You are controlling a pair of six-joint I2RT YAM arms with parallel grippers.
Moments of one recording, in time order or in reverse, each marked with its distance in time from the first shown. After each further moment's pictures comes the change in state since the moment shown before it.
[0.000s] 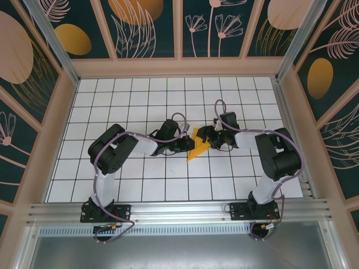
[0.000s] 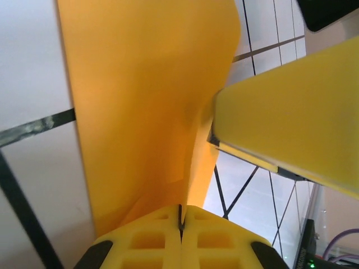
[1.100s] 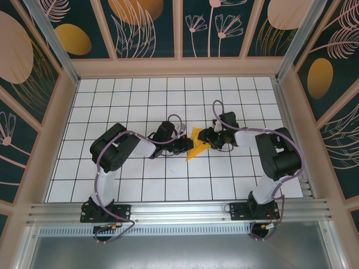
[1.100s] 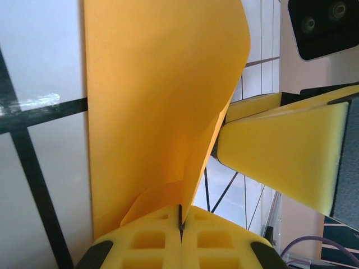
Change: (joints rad) left arm 0.022 0.035 -0.059 0.183 0.056 -0.177; right arm 0.008 0.009 0.036 -0.113 0.003 -0.101
